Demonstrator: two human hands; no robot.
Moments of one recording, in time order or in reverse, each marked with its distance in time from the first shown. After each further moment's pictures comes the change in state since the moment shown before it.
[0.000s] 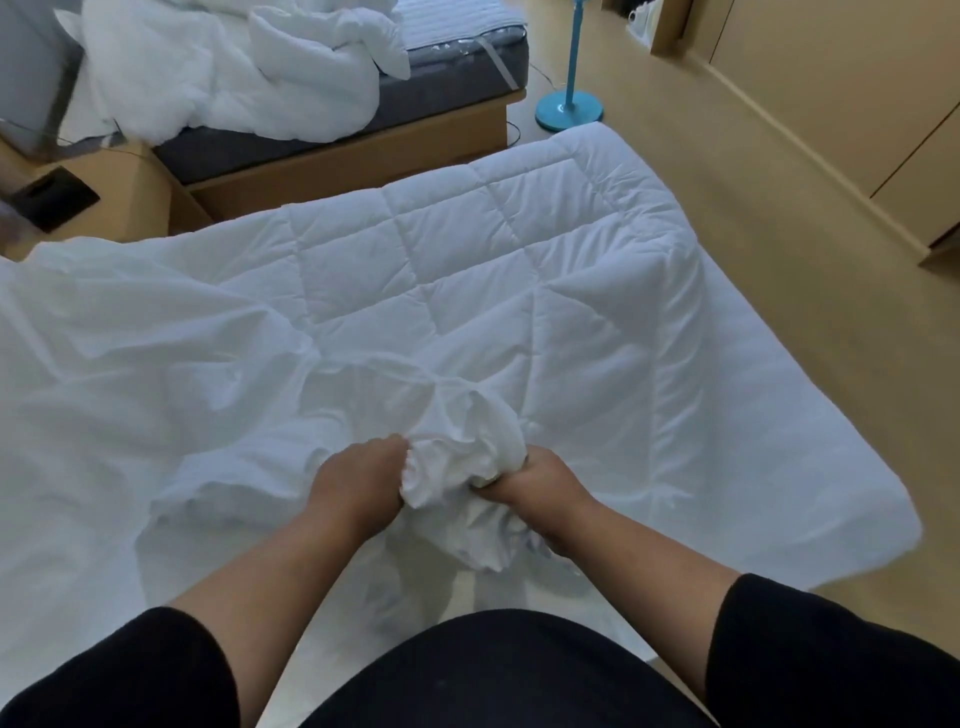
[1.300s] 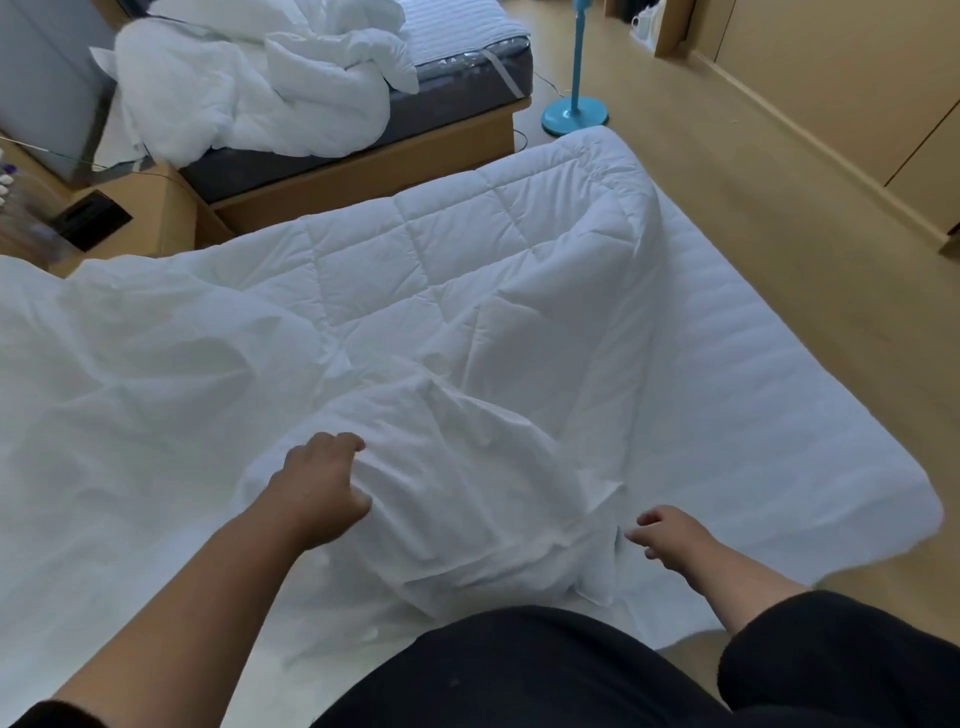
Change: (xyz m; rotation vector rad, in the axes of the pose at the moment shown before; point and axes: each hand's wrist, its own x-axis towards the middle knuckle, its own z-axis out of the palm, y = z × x) left_hand -0.062 -0.032 -0.039 -0.141 -0.185 -0.212; right_hand -0.027 0.129 -0.128 -0.482 0.261 0.461
